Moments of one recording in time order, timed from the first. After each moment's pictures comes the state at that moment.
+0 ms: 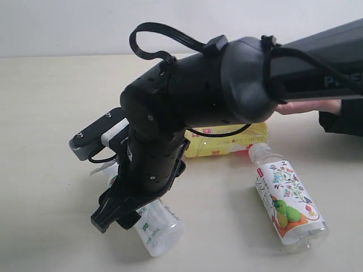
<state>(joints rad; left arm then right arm) -0.09 0.01 0.00 0.16 0.20 -0.08 1.00 1.94 -1.27 0.06 0.77 0.08</state>
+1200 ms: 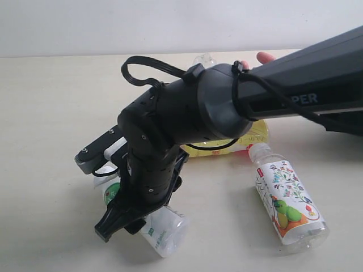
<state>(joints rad) -0.09 0.01 0.00 0.17 0.20 -0.08 1.00 2.02 -1.27 0.06 0.73 0.10</state>
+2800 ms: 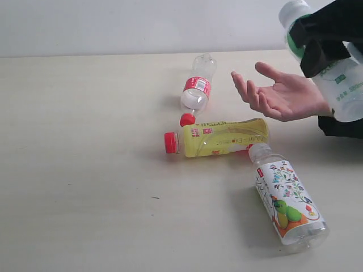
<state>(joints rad) -0.09 0.01 0.00 0.17 0.20 -0.08 0.37 1.36 -1.27 -0.07 1.19 0.14</state>
